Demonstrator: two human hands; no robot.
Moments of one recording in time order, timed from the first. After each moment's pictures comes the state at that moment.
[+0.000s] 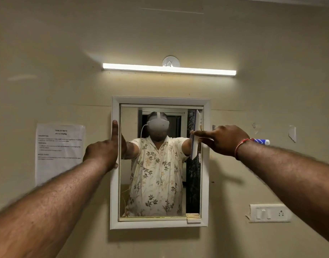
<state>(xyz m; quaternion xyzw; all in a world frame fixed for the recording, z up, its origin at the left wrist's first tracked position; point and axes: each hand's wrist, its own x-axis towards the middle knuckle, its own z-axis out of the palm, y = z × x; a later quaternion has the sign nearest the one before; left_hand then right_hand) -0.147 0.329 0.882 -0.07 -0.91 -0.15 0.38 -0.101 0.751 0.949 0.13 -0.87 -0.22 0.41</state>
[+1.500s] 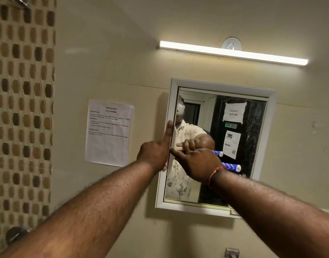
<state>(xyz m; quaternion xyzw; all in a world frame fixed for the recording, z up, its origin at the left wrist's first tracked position) -0.161 0.289 0.823 -0.15 -0.93 -0.03 0.34 -0.140 0.492 0.828 0.28 -0.83 -0.24 0.42</state>
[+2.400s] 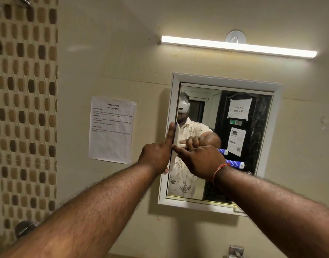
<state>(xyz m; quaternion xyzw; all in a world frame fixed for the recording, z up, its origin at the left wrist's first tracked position) -0.155 0.292 0.807 -0.15 -0.93 -0.01 0.32 -0.149 0.499 0.823 0.30 -0.85 -0.20 0.40</state>
